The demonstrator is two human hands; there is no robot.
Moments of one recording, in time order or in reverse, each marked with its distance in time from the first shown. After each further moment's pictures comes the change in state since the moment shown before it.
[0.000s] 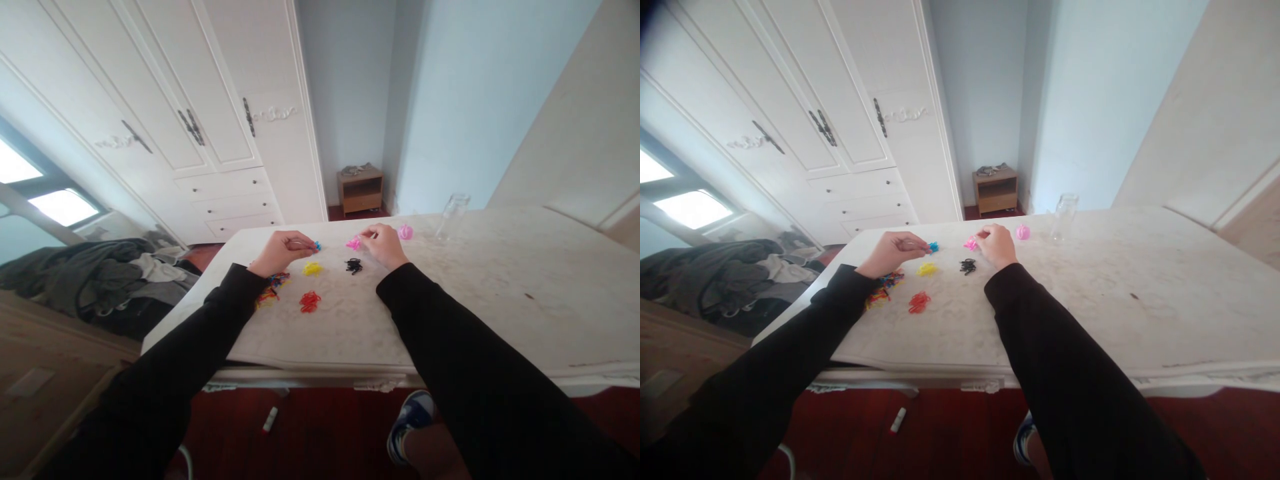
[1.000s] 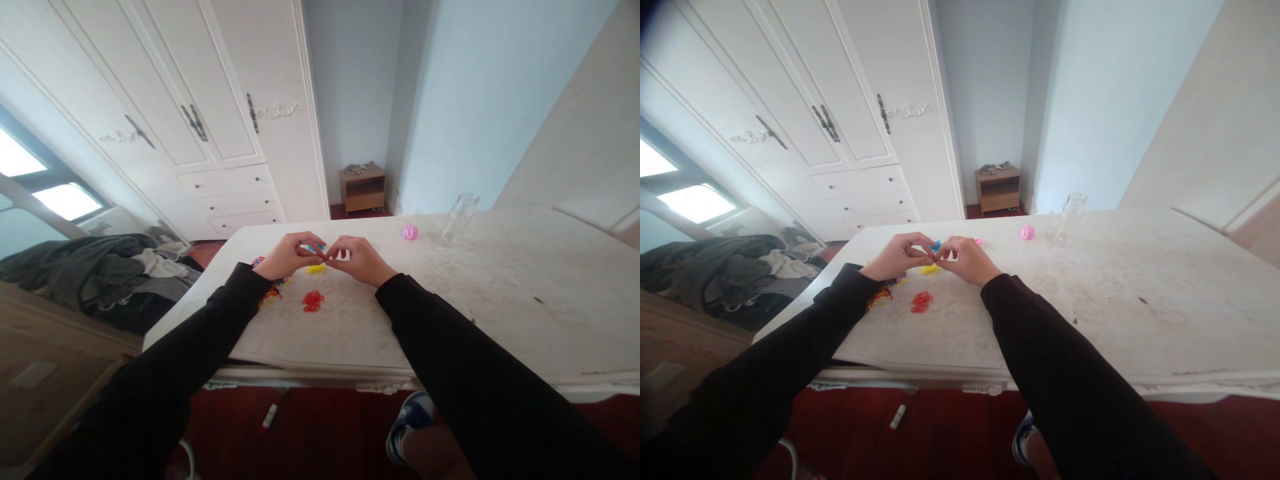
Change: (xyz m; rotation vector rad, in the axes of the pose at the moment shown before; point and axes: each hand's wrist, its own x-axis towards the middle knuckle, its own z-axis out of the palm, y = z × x) left_hand -0.007 0.011 0.011 0.081 -0.100 0.065; right_hand -0.031 -0.061 0.012 0.266 -0.374 -0.407
